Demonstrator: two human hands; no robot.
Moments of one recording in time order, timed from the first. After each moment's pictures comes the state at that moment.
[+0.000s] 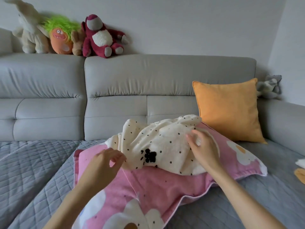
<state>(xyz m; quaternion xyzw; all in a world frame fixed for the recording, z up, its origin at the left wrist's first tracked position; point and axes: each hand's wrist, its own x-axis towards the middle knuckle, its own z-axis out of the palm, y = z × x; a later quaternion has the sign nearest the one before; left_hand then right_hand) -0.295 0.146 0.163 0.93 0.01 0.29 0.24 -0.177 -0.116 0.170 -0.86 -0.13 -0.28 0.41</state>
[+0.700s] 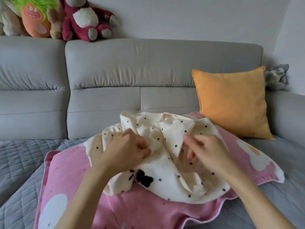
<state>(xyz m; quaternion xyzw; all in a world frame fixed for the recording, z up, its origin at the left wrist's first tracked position) -0.197 0.097 0.178 0.96 -0.08 0.18 0.21 -0.159 -0.122 0.170 -0.87 -0.21 -0.14 0.42</state>
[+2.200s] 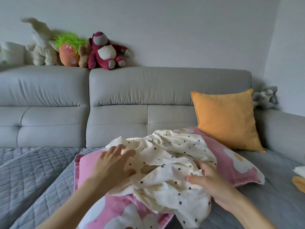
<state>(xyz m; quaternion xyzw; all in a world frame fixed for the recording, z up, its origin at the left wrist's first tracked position) -0.287 0.124 0.176 0.97 0.02 0.23 -0.06 -0.259 -0.145 0.175 -0.76 -0.21 0.10 0.61</state>
